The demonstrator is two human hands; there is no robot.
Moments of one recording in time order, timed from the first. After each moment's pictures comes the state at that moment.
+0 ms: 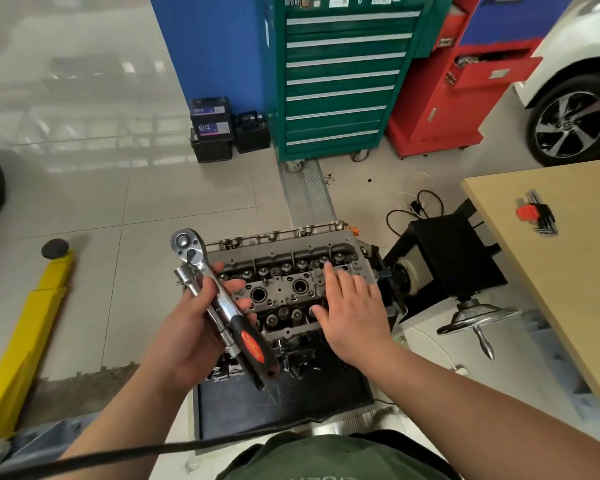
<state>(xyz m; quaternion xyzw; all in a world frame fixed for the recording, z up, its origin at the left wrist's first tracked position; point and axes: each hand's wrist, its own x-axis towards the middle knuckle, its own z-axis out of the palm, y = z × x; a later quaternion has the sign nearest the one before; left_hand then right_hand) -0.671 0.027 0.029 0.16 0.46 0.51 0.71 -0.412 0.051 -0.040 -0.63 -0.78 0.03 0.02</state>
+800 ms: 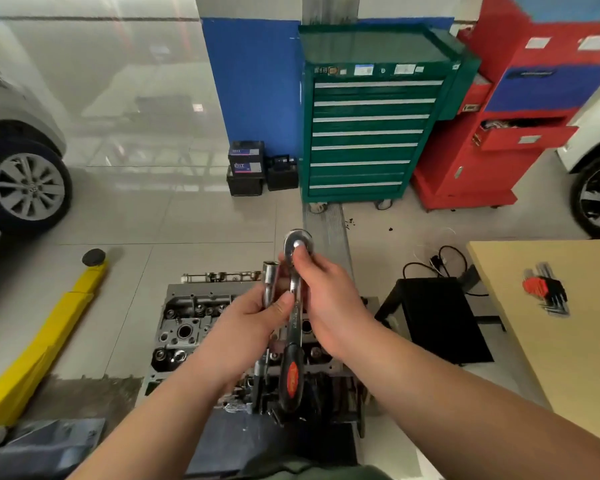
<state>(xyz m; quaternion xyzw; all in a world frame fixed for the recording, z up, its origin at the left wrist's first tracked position) -0.519 0.049 0.119 0.43 0.58 0.40 0.57 -0.385 0.116 0.113 -0.44 -0.38 0.72 0.39</state>
